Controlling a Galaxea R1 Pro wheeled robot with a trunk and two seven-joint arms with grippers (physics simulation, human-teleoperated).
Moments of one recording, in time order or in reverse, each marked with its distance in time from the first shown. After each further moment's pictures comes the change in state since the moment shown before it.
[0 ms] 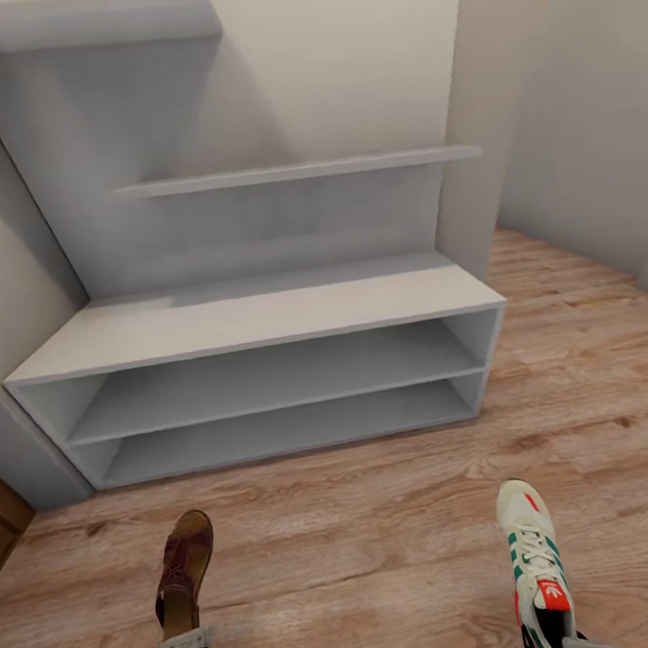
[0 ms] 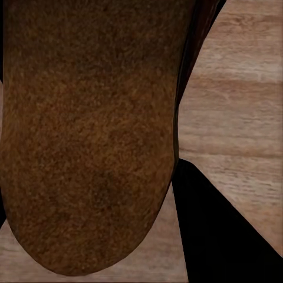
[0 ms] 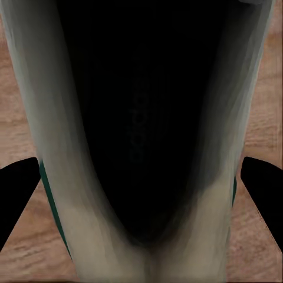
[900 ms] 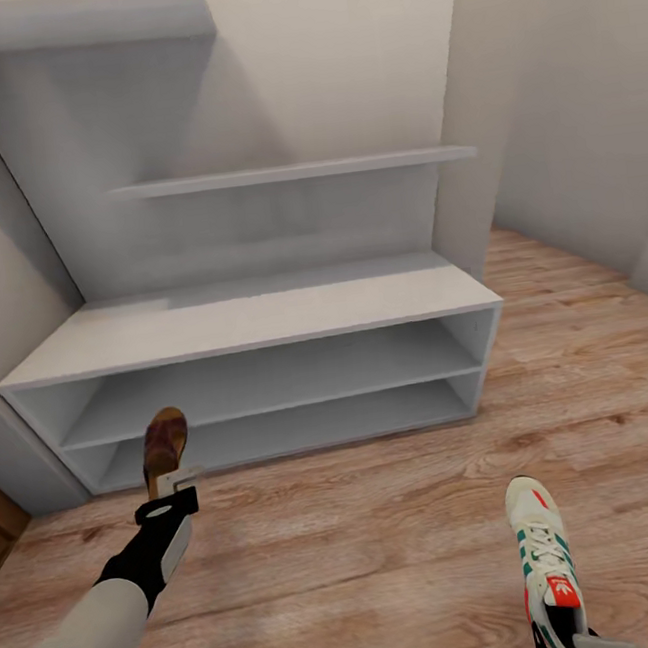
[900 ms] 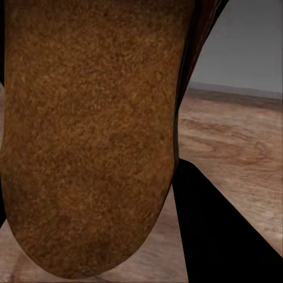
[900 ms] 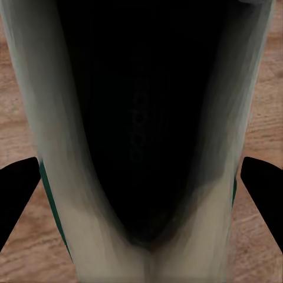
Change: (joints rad) left arm -0.497 0.025 -0.005 -0.007 -0.012 0.525 0.291; right arm -0.001 -0.029 -0.002 -0.004 -0.003 0.001 0.000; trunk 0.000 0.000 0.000
